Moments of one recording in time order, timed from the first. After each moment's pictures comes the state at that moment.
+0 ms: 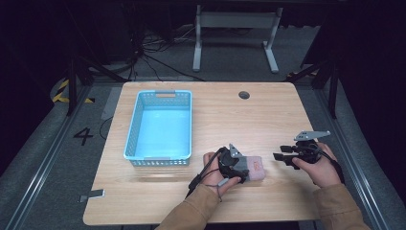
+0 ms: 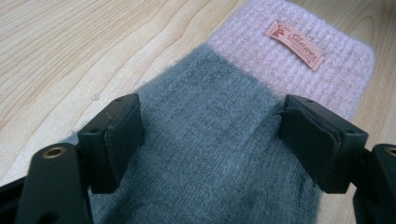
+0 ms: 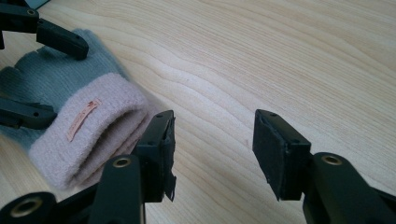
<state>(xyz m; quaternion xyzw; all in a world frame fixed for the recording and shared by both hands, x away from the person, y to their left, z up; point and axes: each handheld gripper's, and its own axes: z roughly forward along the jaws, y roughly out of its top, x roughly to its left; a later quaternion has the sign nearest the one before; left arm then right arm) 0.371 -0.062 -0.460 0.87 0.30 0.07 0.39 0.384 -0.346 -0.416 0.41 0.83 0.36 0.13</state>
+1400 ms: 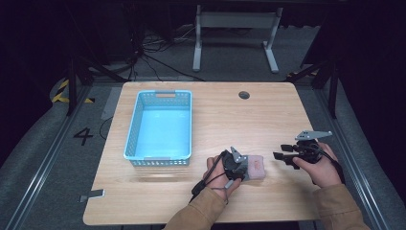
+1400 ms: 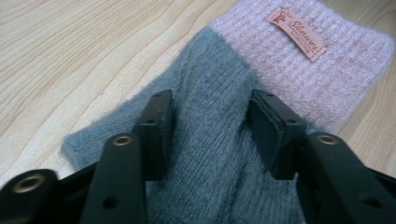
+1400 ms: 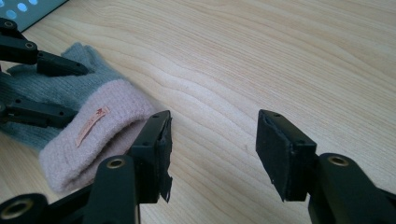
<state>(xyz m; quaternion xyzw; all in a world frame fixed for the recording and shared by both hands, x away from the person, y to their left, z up) 0.360 -0.069 -0.461 0.86 0.32 0.11 0.38 0.383 -0.346 -0.414 0.42 0.82 0.37 0.13</state>
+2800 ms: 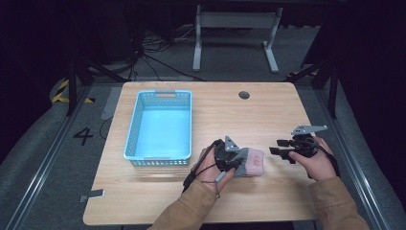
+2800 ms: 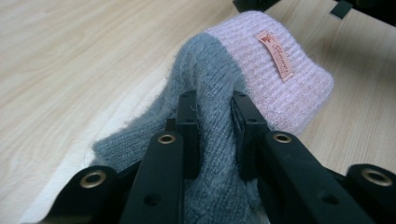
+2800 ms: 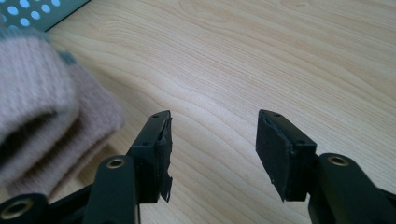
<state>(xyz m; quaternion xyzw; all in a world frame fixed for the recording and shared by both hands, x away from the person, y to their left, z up) 0.361 -0.036 -0.397 0.86 0.28 0.08 0.41 0.400 -0.338 -0.411 0.41 0.82 0.38 0.13</state>
